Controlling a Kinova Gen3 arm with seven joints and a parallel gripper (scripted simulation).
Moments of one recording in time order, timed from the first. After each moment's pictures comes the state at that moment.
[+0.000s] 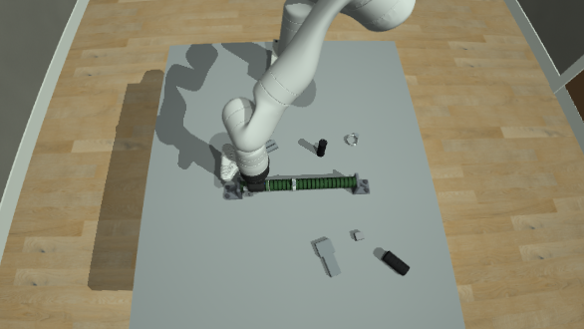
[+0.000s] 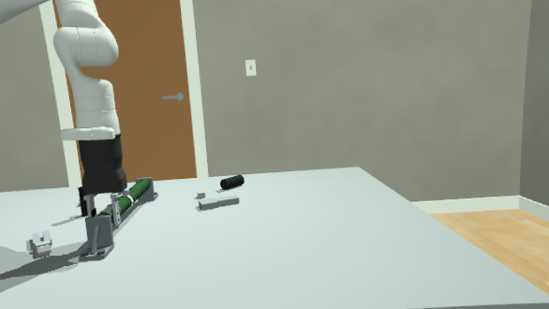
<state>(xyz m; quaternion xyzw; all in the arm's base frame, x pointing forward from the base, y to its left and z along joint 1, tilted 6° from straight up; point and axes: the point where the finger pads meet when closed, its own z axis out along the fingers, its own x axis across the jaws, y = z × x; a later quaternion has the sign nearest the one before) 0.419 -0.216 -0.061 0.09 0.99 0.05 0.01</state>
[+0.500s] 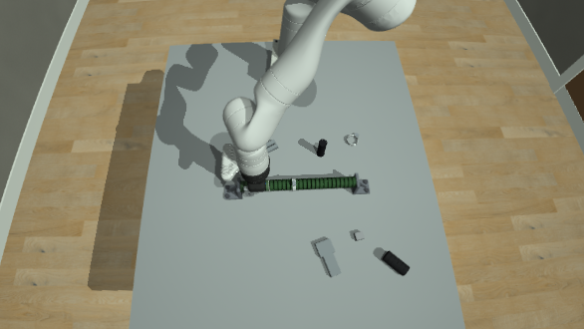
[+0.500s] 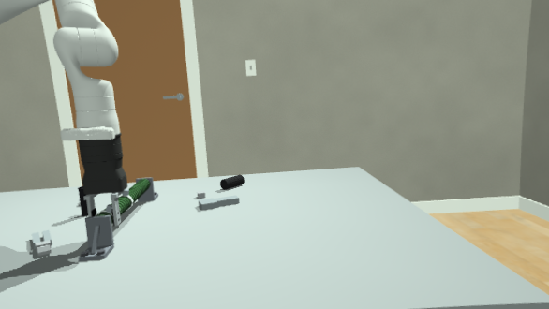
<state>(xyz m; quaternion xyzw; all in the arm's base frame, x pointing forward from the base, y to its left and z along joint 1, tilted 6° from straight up) 0.419 -0.215 -0.060 0.09 0.99 0.05 0.01</state>
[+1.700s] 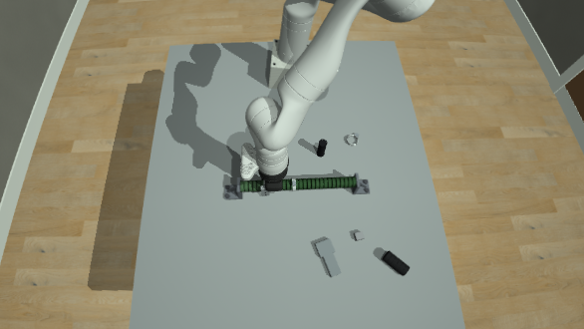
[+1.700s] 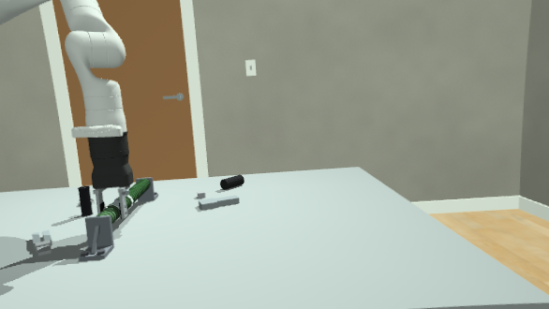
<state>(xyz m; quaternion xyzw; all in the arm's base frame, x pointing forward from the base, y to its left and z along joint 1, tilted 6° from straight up) 0.428 -0.171 -0.056 0.09 0.99 0.05 0.01</state>
